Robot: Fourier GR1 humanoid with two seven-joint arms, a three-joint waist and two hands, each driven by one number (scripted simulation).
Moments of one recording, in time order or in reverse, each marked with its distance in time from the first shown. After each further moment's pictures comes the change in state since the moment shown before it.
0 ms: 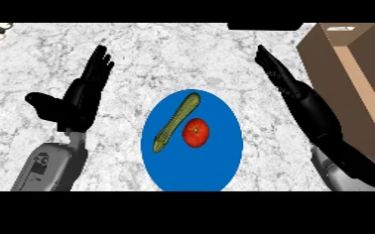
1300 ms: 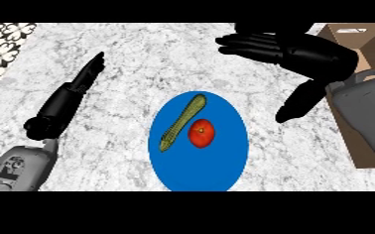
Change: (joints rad) left arm 0.030 0.195 -0.035 0.009 -0.153 -0.233 -0.153; right arm -0.481 -0.213 0.089 0.271 0.329 0.470 -0.241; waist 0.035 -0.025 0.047
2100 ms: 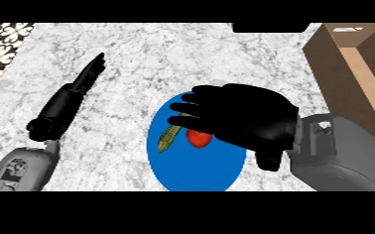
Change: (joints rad) left arm 0.012 -0.034 0.026 -0.014 -0.041 -0.013 0.014; right arm -0.006 0.125 0.209 -0.370 0.224 0.266 0.512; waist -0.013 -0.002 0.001
